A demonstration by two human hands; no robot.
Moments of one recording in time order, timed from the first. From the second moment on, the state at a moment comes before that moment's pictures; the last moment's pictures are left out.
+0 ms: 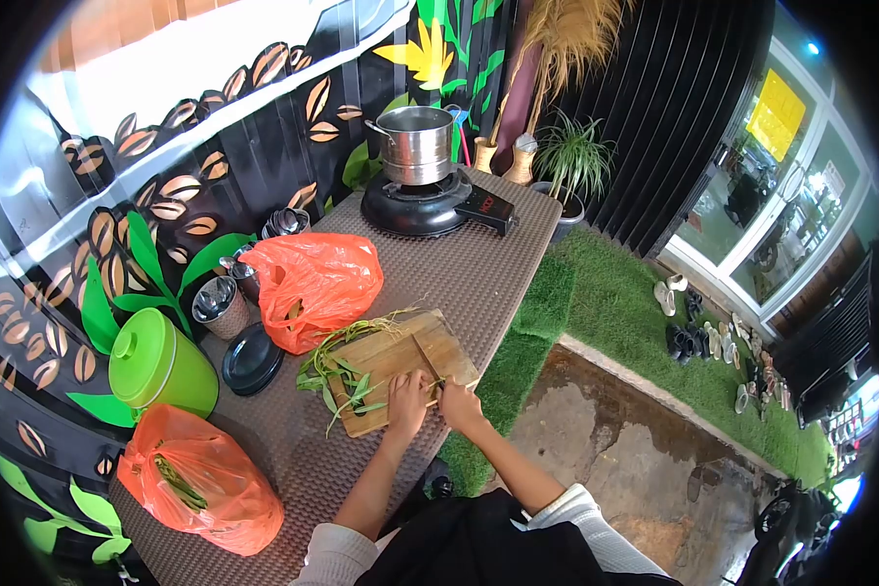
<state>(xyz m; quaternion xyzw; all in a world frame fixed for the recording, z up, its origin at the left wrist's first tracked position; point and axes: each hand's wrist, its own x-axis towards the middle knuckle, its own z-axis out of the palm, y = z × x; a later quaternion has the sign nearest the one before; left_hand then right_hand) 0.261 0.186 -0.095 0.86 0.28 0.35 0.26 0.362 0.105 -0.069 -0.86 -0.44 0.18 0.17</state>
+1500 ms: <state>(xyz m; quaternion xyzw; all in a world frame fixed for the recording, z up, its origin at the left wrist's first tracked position) 0.263 0.188 -0.116 0.84 0.30 0.35 0.29 0.334 0.098 -0.066 -0.87 -0.39 0.23 0.19</state>
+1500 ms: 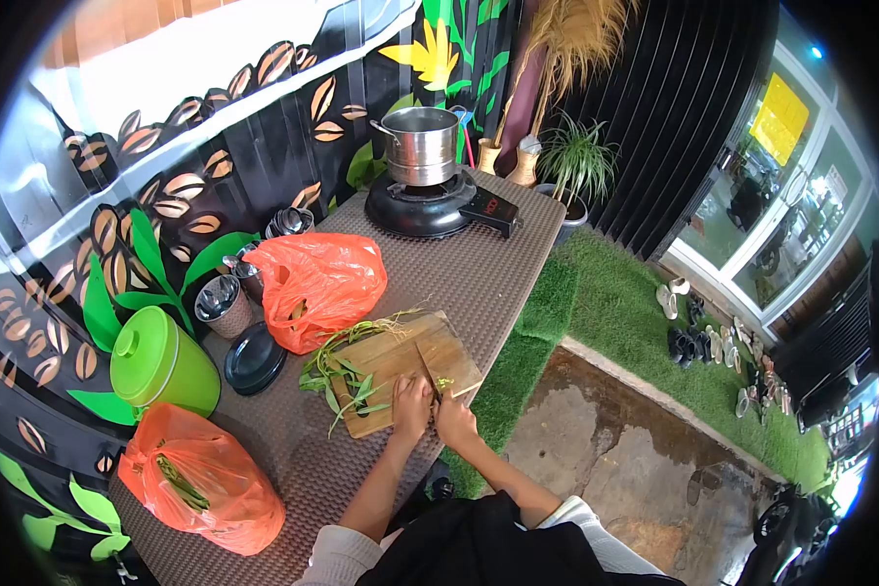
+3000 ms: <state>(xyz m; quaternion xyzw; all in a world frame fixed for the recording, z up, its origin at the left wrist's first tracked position) 0.267 0.184 -0.089 0.81 0.30 0.35 0.35 0.348 0.095 -0.060 -0.87 -0.41 0.20 0.19</state>
